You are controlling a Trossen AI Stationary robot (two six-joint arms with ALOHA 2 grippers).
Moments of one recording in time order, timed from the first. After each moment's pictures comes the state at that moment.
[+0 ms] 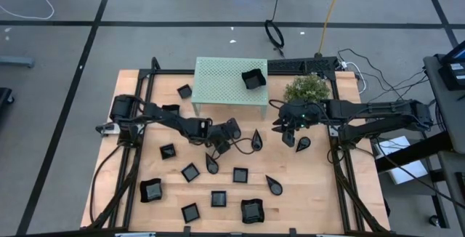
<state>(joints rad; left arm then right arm) -0.01 1.89 0.98 -0.05 -0.32 1.28 -0.08 1.05 0.76 -0.45 -0.04 0.27</state>
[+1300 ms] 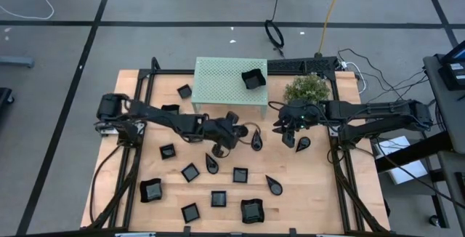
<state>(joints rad) -0.05 1.72 1.07 -0.04 -0.15 0.66 -0.08 1.05 0.73 -0.44 -0.05 0.27</state>
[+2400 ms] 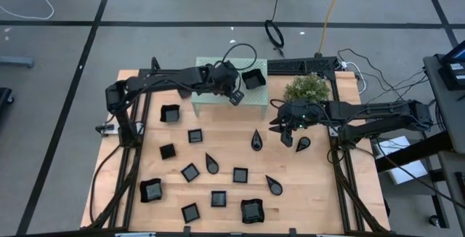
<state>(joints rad) 0.34 1.81 1.56 -0.63 -0.24 -0.34 -0.08 1.05 0.72 -0.33 -0.05 0.25</state>
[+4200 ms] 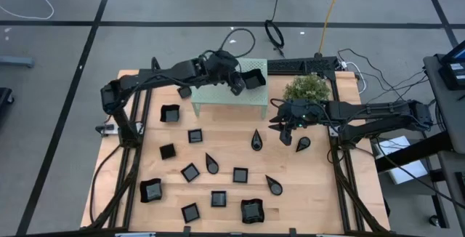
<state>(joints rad) 0.34 1.74 1.61 -0.54 -0.24 -0.18 -0.08 1.05 0.72 -0.33 0.00 0.25</state>
